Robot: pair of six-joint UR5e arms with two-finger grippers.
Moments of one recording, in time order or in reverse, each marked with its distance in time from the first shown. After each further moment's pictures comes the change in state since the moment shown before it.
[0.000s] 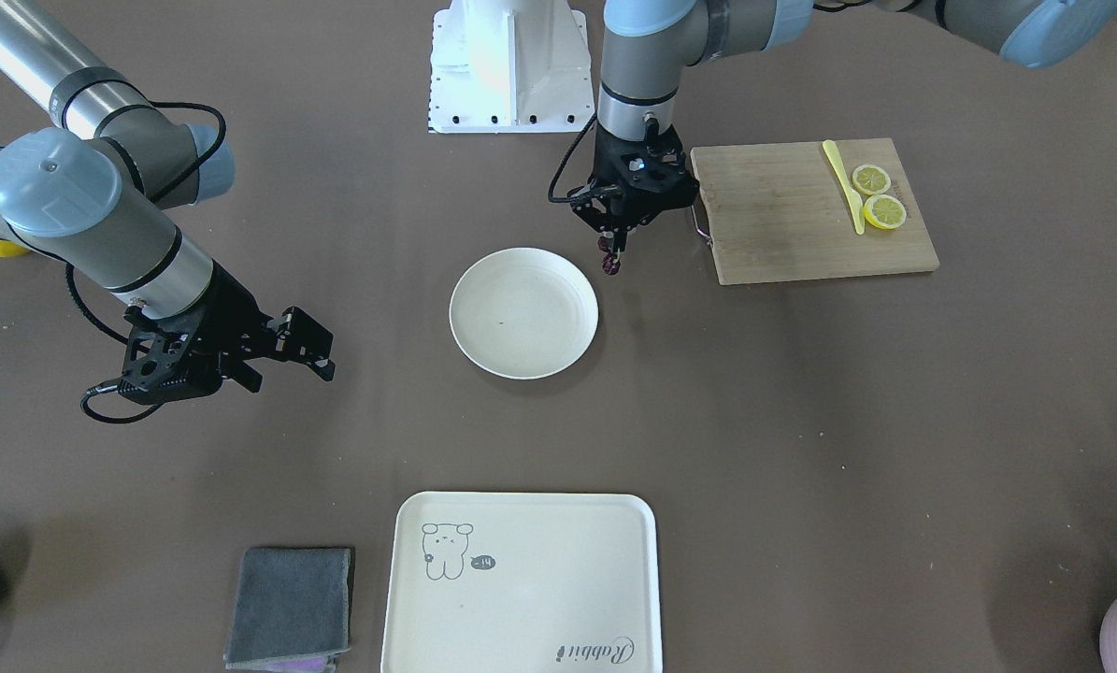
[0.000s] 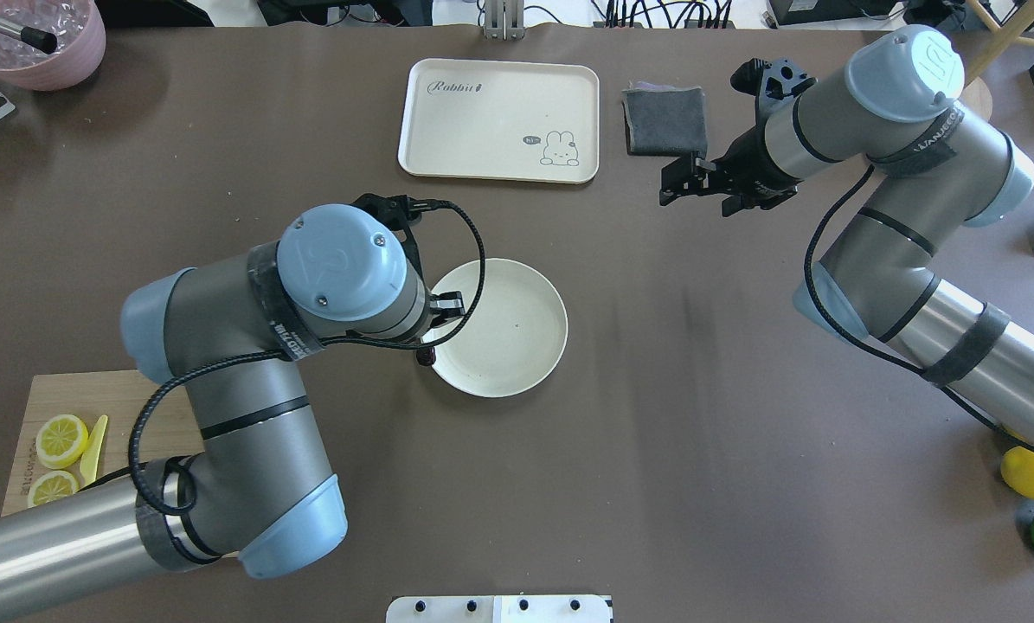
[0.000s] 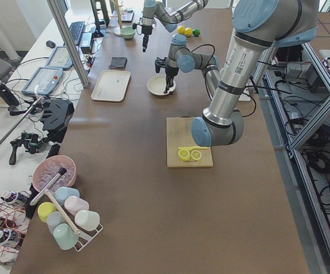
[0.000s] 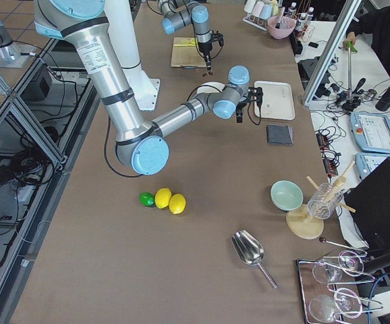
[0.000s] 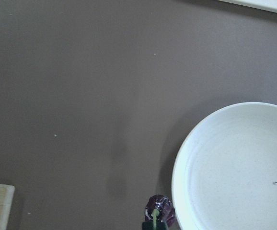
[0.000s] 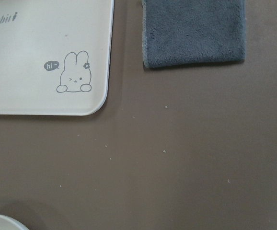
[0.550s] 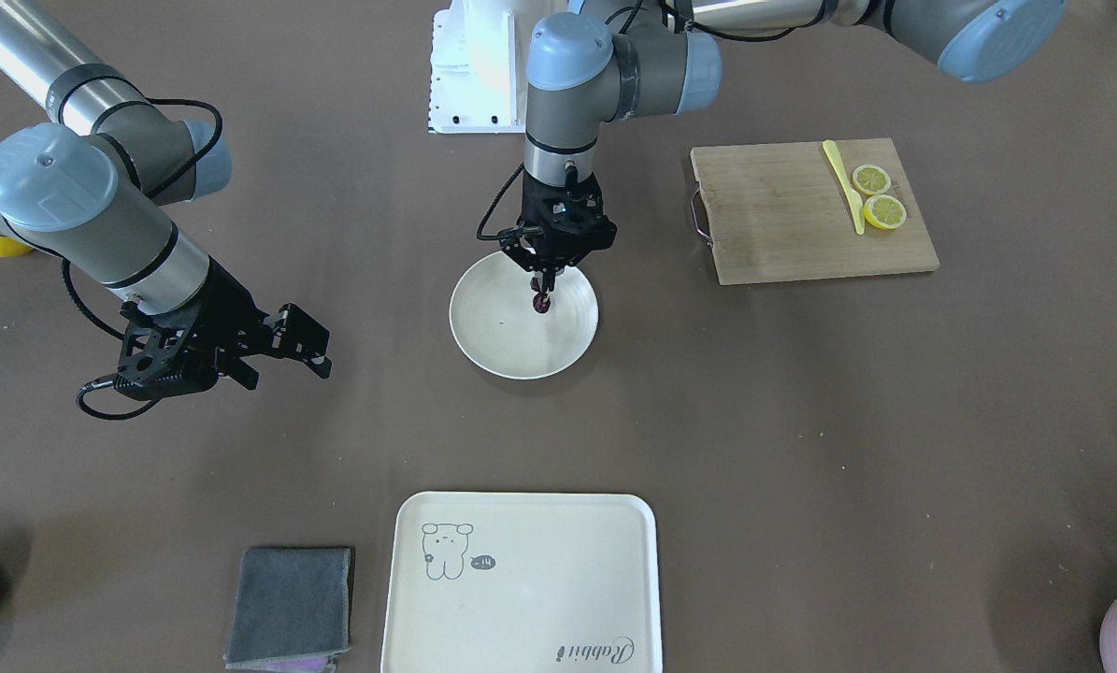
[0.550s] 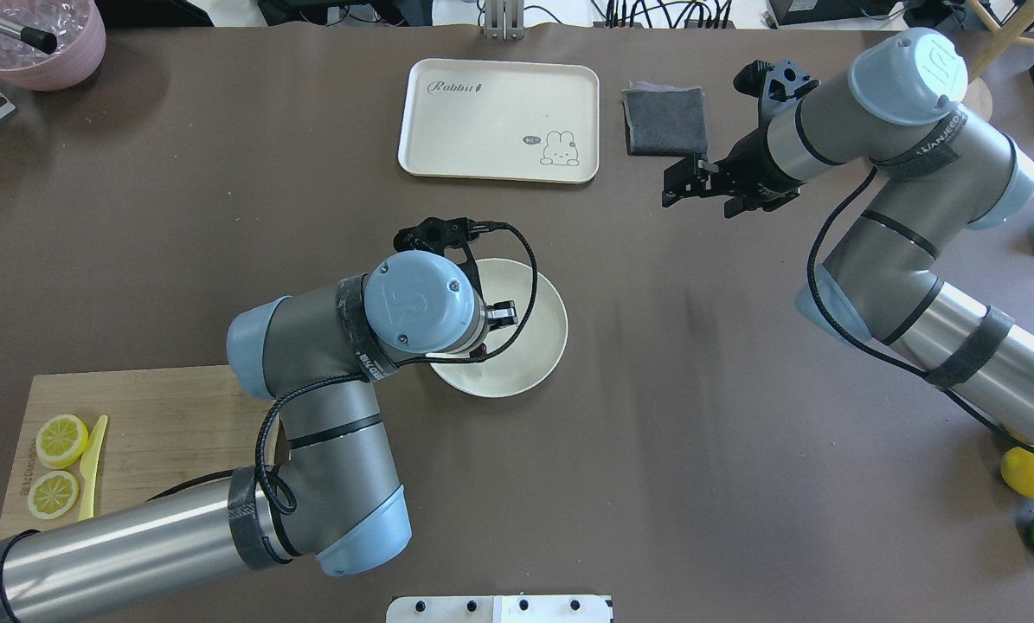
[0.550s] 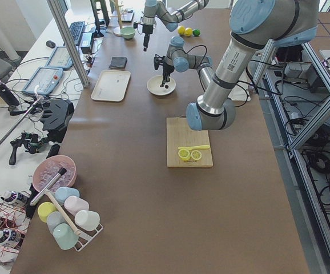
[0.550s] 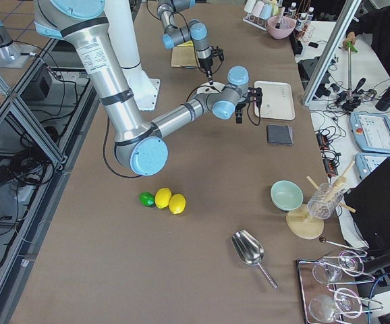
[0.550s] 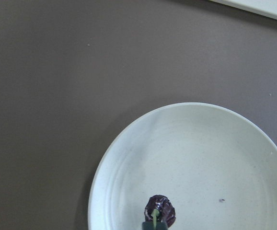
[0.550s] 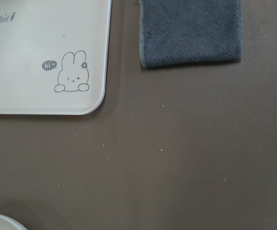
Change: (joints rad) left arm 0.055 -0.069 0.181 -0.186 0.094 -0.027; right arm -0.002 -0.006 0.007 0.000 -0.004 0.002
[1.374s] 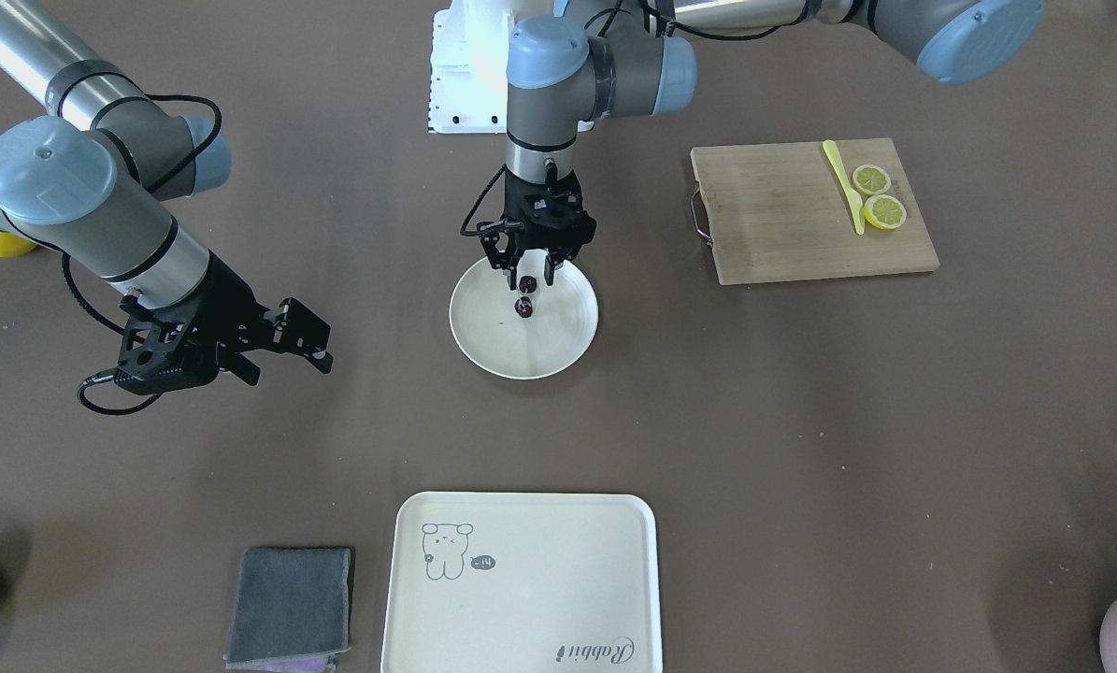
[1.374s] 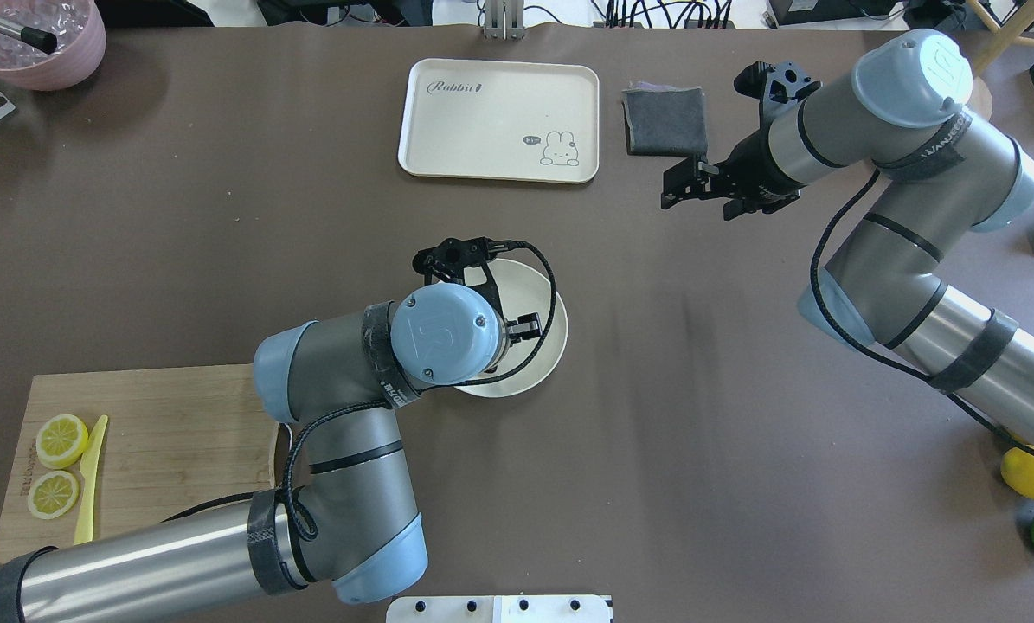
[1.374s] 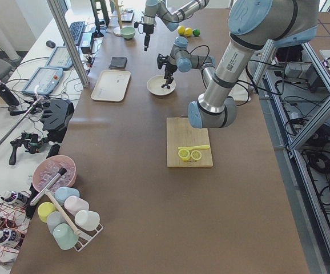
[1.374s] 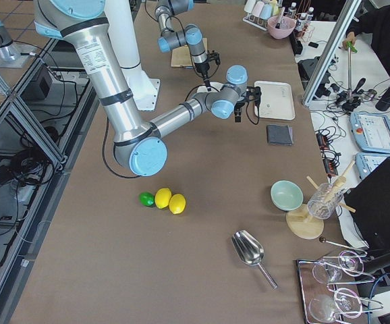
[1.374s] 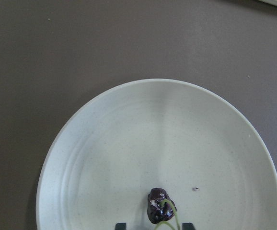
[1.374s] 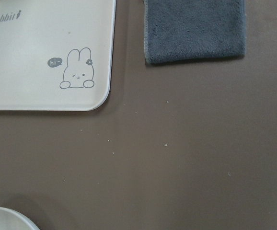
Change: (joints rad) left arm 0.034 -0.011 -0.010 -0.007 0.061 -0.042; right arm -0.001 -0.011 0.021 -0.002 0.008 0.004
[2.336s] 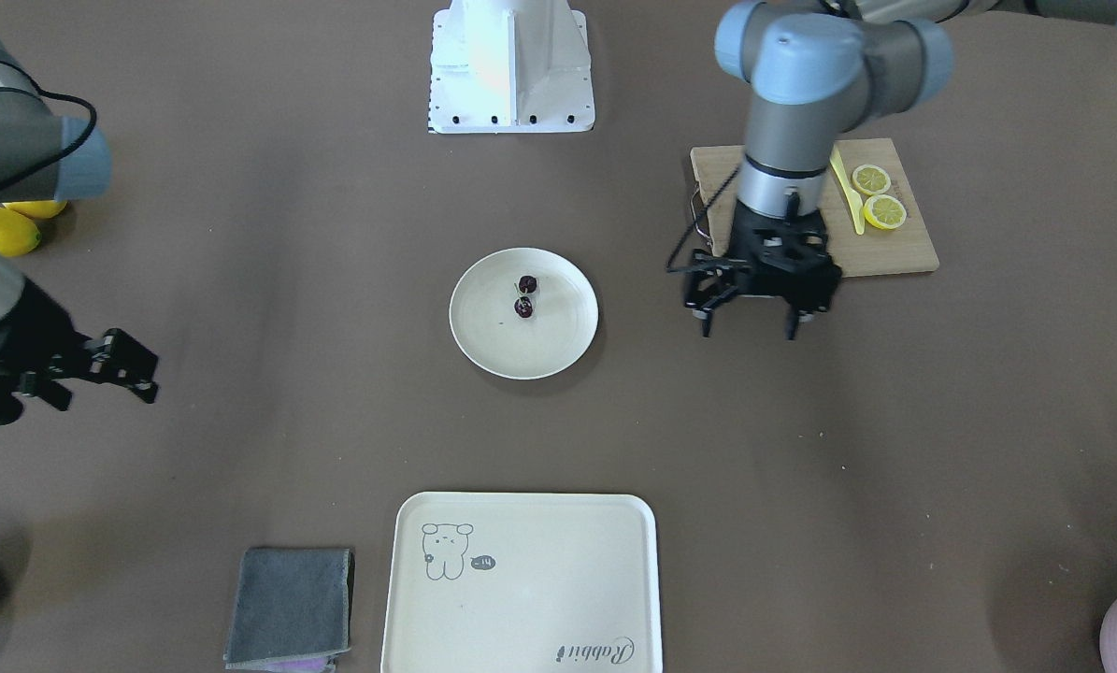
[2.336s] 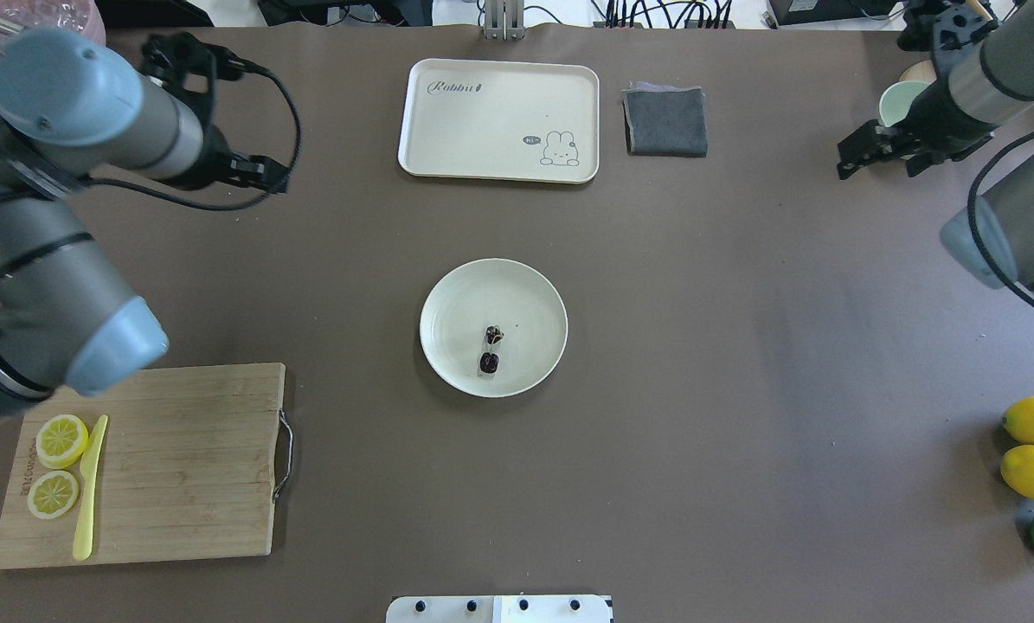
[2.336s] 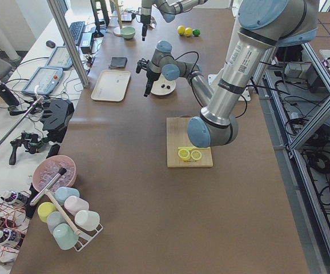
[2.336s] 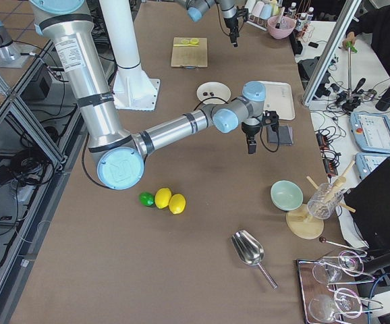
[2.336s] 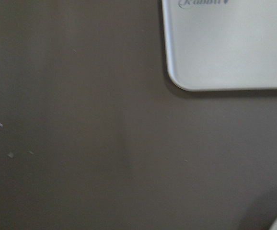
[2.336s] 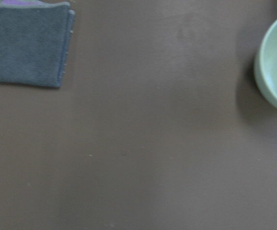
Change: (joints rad) left arm -0.529 0.351 -0.218 0.030 -0.286 0.779; right arm 0.290 -0.136 0.034 -0.382 0.048 -0.606
